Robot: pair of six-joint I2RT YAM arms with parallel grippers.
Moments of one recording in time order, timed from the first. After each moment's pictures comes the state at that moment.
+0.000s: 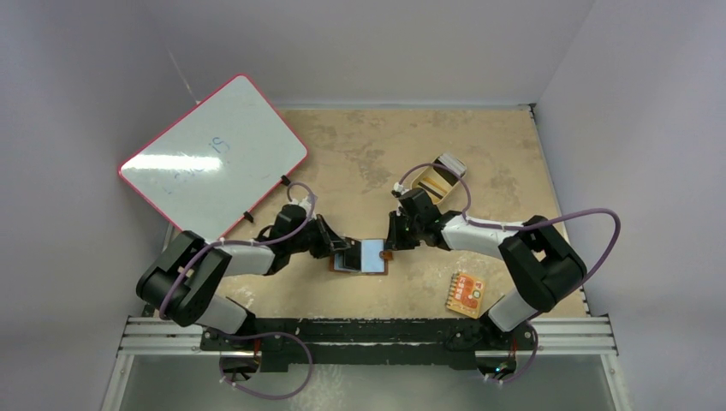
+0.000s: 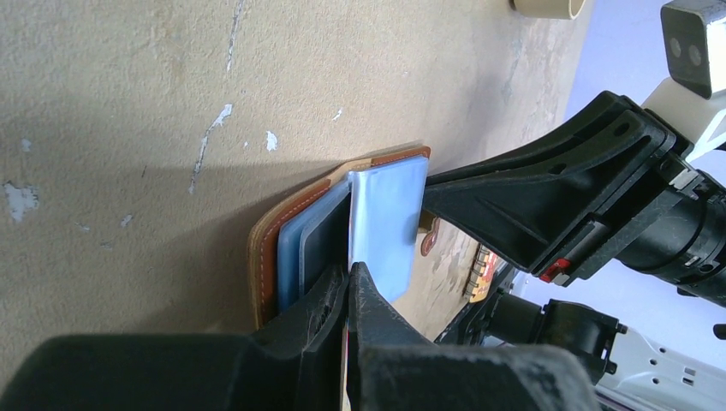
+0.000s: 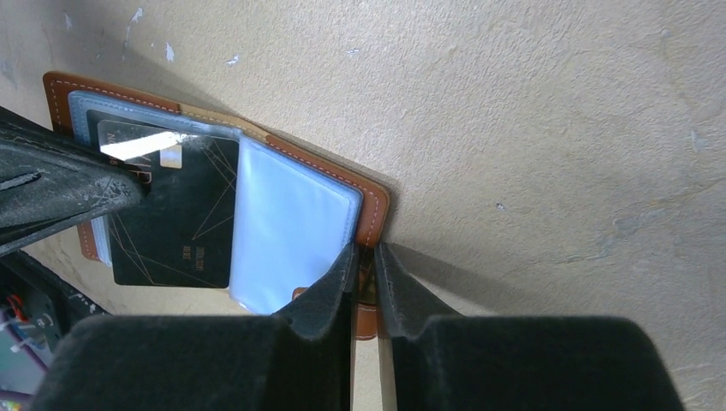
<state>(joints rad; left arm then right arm) -0.53 1.47 0.38 0.46 0.39 -1.03 0.66 1.58 0.73 -0.10 -0.17 0.56</state>
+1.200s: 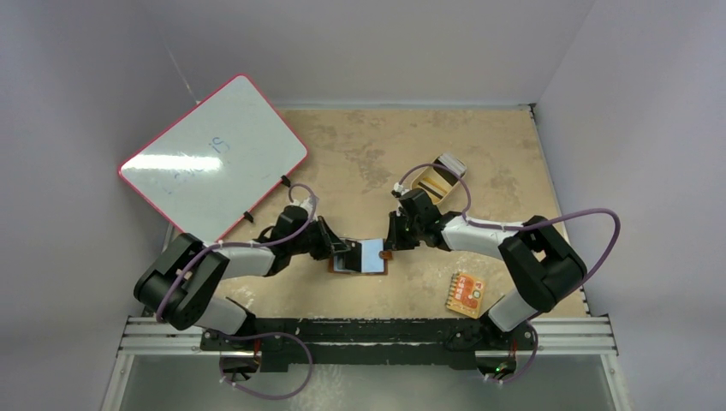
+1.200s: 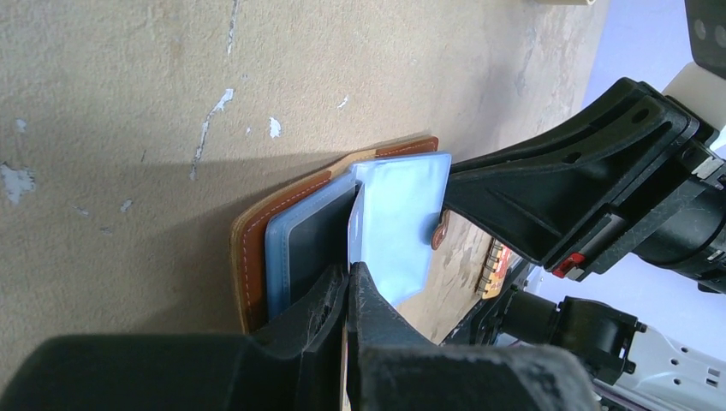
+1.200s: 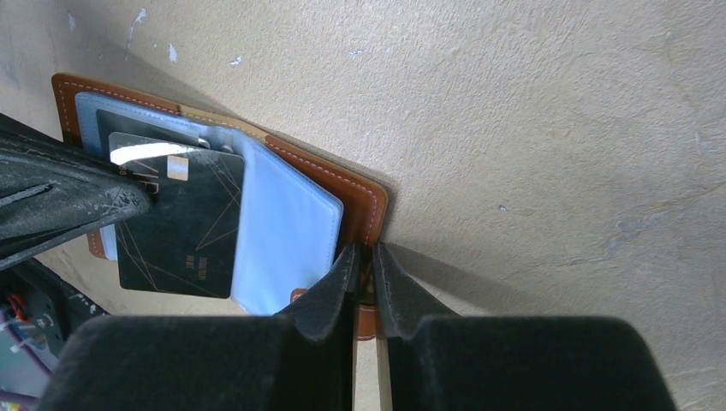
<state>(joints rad) -0.54 1.45 0.38 0.42 0.36 -1.01 0.66 1.58 0.73 -0.09 -0.17 0.56</state>
